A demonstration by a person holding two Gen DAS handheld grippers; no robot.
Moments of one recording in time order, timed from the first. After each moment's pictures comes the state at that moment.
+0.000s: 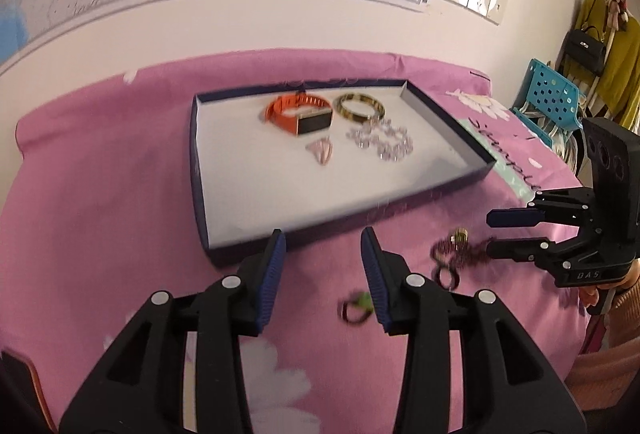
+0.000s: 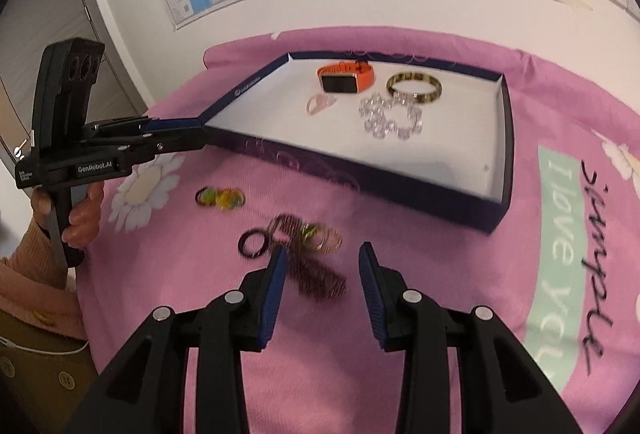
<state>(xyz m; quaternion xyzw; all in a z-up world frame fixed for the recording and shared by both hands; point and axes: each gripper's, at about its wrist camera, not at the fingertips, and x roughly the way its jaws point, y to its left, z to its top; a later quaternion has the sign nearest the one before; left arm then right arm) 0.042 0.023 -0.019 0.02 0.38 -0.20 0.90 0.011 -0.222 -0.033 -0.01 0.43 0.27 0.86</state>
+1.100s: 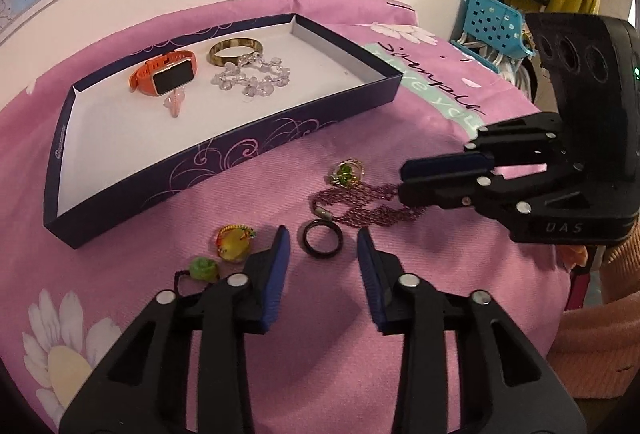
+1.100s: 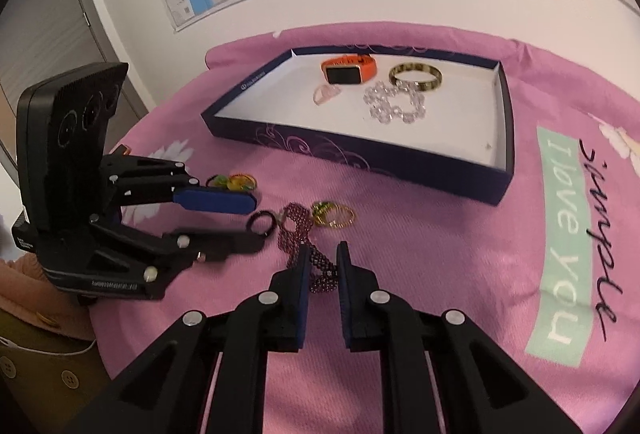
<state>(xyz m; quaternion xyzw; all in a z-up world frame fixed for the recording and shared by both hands) 0.015 -0.061 -0.051 0.09 0.42 -0.31 0.85 -0.004 -0.224 -0.035 0.00 0.43 0.27 0.86</state>
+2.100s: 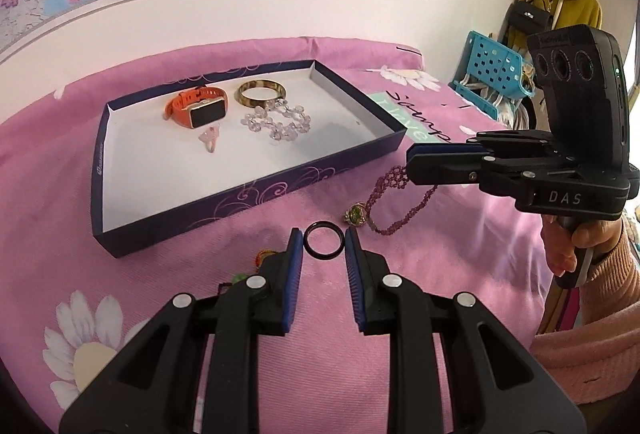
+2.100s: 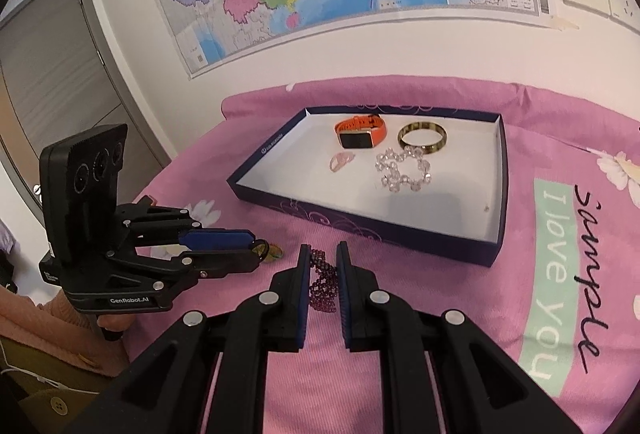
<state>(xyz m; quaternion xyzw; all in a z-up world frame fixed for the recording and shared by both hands) 0.009 -0.033 -0.014 0.04 0.39 -0.30 0.87 0.004 -0.230 0.011 0.05 0.37 0.29 0.88</state>
